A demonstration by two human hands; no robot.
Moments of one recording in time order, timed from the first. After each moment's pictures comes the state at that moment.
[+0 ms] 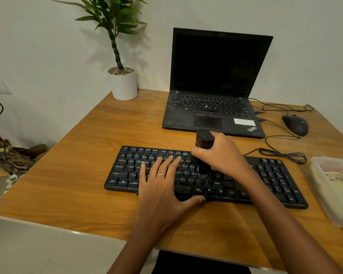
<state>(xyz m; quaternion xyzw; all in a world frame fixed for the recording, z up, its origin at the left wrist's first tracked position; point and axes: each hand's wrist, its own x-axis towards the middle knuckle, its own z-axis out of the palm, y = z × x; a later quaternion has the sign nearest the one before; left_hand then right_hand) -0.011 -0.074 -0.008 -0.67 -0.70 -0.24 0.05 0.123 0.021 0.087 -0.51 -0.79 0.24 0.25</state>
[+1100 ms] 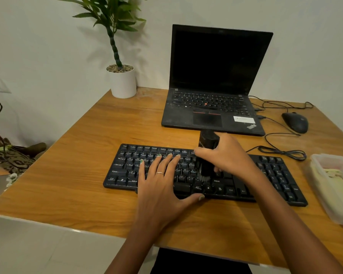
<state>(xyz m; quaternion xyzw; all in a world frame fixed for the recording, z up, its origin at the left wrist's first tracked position) -0.012 -0.075 -0.007 -0.67 -0.70 -0.24 0.04 0.133 0.015 0.089 -0.52 -0.78 0.29 0.22</state>
